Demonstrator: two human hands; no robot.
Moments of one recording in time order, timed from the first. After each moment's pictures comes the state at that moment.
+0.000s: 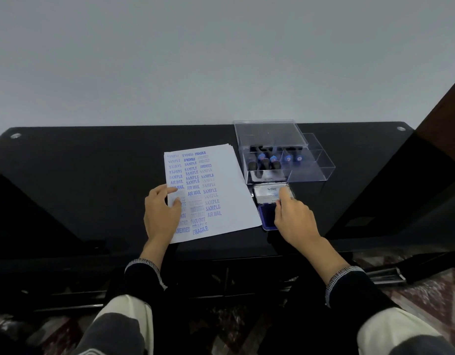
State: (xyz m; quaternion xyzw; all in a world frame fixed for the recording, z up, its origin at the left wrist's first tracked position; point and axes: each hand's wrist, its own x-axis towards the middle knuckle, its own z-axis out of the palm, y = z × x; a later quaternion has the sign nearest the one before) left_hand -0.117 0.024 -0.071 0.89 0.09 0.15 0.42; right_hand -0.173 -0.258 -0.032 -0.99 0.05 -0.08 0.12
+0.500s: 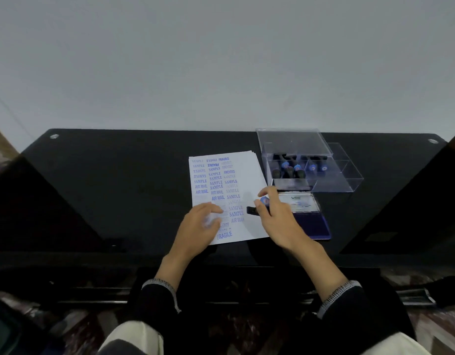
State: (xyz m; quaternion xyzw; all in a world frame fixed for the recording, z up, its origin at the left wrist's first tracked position) left_hand -0.143 0.030 -0.074 0.87 -0.11 0.04 0.48; right_hand -0.165 -0.184 -0.005 -0.90 -0.06 -0.01 0.44
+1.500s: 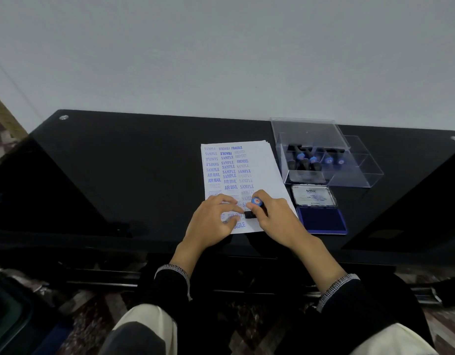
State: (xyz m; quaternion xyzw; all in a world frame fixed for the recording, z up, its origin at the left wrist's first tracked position) left_hand -0.142 0.031 -0.076 0.92 -0.19 0.06 0.35; right_hand -0.156 -0.158 -0.028 -0.94 -0.13 0.01 0.33
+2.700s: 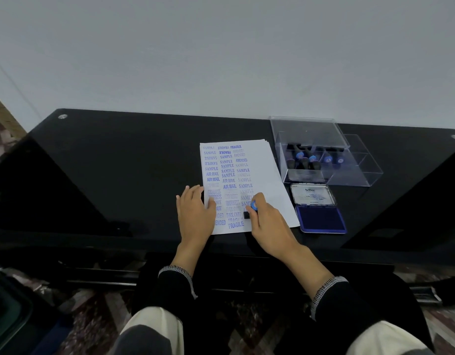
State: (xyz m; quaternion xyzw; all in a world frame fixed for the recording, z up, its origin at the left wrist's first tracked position) left_hand -0.136 0.031 -0.082 0.91 0.08 0.15 0.37; right_hand -0.168 -0.146 -0.048 -0.93 -0.14 -0.03 0.33
